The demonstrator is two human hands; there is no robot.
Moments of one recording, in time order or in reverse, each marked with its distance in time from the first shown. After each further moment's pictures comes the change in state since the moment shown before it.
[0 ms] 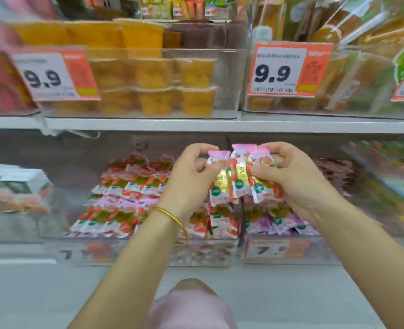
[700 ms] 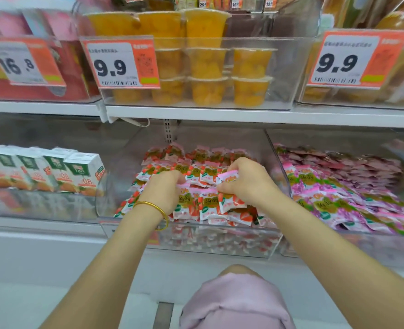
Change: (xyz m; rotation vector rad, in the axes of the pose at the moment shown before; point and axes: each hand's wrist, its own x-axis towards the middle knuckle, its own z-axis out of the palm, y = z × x) left_hand 0.009 -0.080 -0.125 1.043 0.009 -0.111; right_hand 0.014 0.028 0.123 -0.914 -0.141 0.021
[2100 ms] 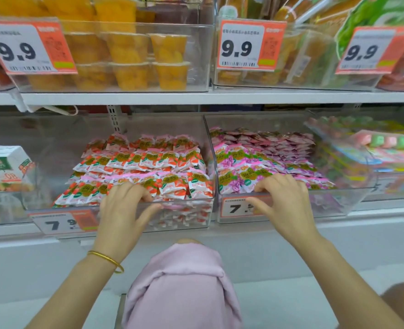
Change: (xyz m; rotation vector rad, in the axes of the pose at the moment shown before) left_hand -0.081 0.024 0.052 -0.097 0.362 0.393; right_hand -0.103 0.172 -0.043 -0.452 0.537 -0.219
